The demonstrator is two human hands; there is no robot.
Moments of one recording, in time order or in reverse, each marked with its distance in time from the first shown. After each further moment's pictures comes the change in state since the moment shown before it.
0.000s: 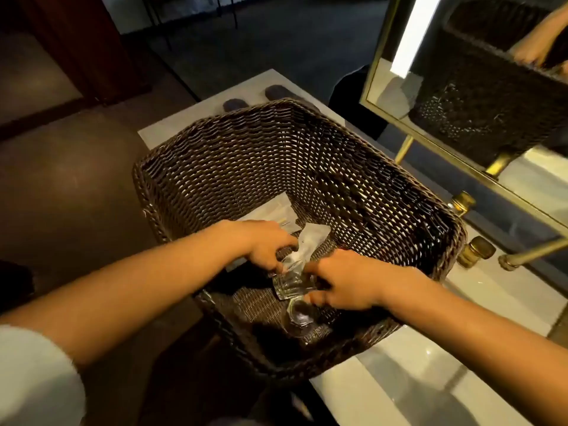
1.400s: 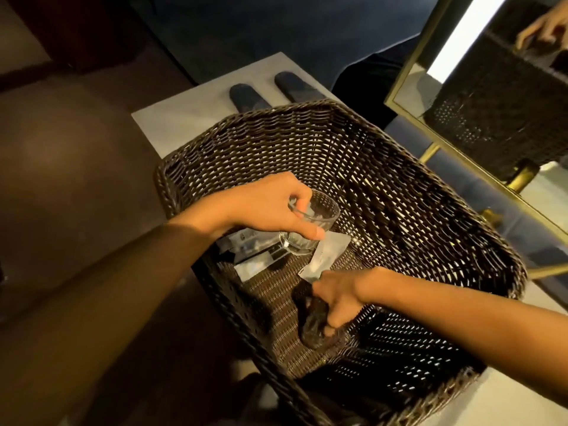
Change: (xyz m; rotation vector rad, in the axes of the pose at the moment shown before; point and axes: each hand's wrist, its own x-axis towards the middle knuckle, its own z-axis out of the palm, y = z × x) left_hand -0.045 -0.067 -0.053 -0.639 0.470 0.184; right_hand 0.101 -0.010 0.009 -0.059 -0.498 0.050
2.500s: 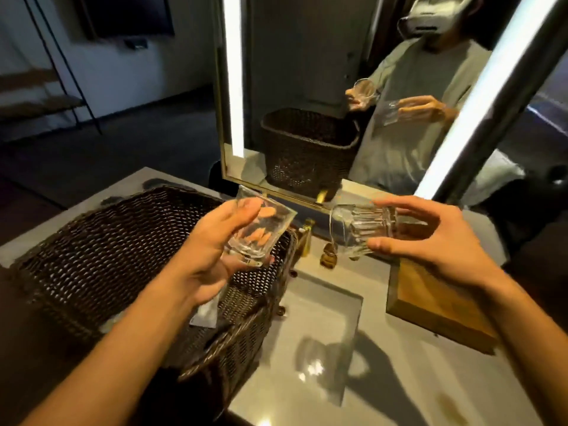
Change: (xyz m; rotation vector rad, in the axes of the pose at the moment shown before) left_hand -0.054 0.231 0.093 -1.168 0.024 0.098; right_hand -0.350 0.039 0.210 0.909 1.725 0.114
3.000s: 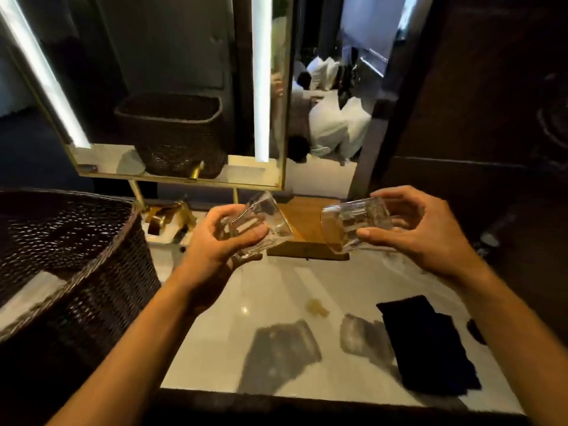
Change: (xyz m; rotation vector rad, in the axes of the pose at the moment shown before) left_hand -0.050 -0.142 0.231 0.147 -0.143 -0.010; right_hand -0.245 0.070 -0.174 -0.060 0.355 0.254
